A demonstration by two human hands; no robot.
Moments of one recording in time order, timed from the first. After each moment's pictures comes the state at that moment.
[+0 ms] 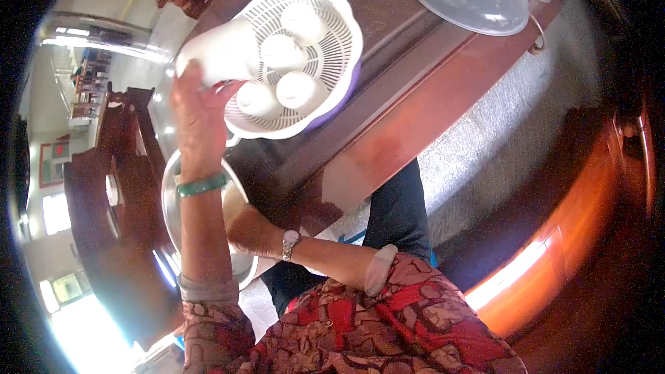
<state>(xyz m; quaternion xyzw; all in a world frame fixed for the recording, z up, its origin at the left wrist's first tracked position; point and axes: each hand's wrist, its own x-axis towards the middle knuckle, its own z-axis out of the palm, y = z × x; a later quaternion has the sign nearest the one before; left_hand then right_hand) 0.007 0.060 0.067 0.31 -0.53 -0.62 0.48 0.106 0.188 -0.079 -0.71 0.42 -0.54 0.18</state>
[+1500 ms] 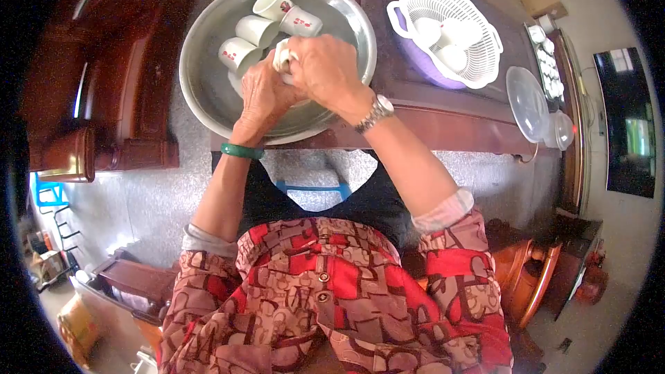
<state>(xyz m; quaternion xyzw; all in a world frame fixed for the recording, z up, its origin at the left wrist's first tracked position) 0.257 0.202 -0.033 0.58 -0.67 -0.14 0.43 0.131 0.175 0.021 -0.85 0.46 -0.25 0.09</state>
